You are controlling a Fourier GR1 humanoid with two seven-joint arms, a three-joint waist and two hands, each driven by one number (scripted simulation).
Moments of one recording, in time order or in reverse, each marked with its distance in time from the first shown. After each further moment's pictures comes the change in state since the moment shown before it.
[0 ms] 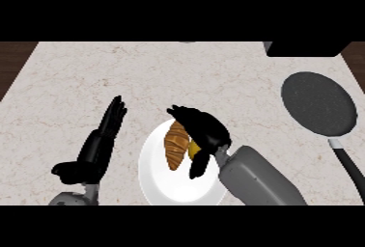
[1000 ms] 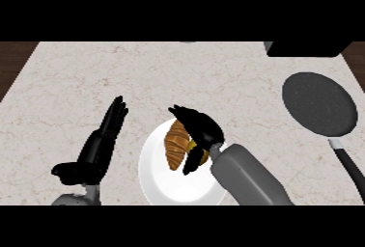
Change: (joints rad) left arm 0.020 -0.070 0.060 -0.023 -0.072 -0.075 0.031; right arm -0.021 0.101 -0.080 0.260 0.069 -0.098 -0.122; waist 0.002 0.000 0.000
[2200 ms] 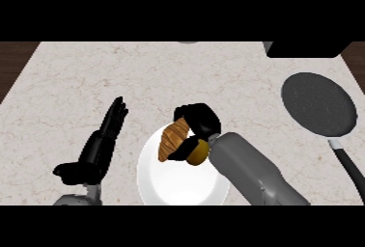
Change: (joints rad) left arm 0.007 -0.034 0.034 0.012 -0.036 -0.031 -0.011; right arm -0.175 -0.019 0.131 0.270 -0.032 -0.243 -0.077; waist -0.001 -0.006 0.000
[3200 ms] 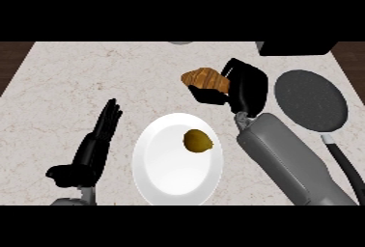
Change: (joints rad) left arm 0.025 0.007 0.024 -0.016 -0.003 0.005 0.007; right arm 0.017 -0.207 -0.142 -0.470 0.334 -0.254 0.819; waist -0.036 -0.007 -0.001
